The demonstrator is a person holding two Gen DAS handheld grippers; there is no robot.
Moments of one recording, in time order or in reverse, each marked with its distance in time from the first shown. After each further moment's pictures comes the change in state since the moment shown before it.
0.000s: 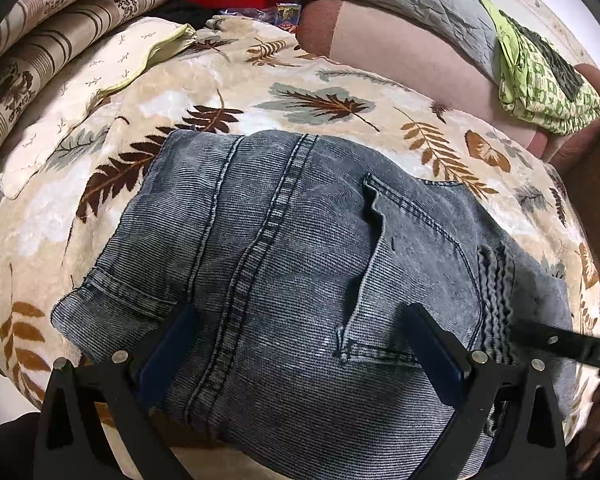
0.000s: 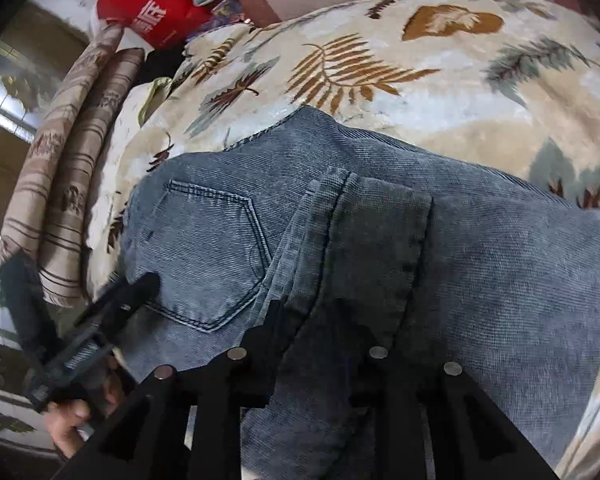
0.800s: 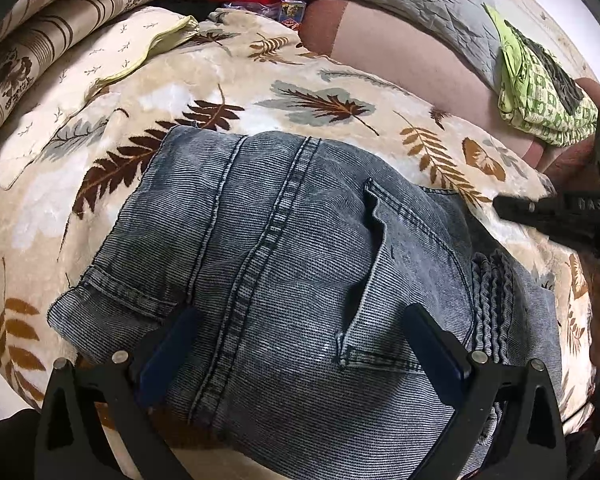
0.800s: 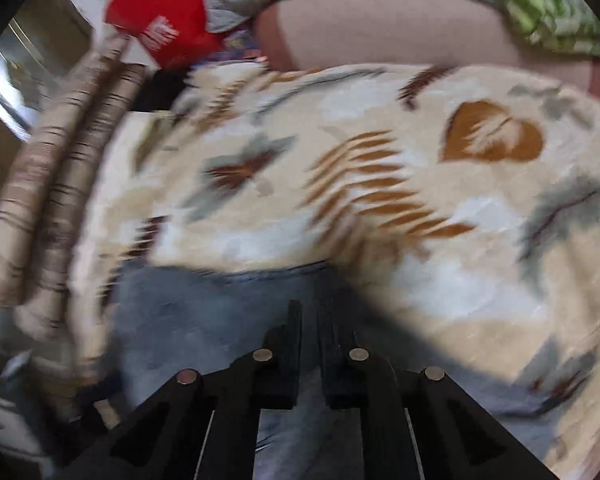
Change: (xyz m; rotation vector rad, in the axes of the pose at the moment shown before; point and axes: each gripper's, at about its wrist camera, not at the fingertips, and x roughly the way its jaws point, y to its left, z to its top) left arm -0.002 0.006 0.005 -0.043 0.017 -0.045; right arm 0.002 0.031 0.100 -0.116 -0.086 -0.020
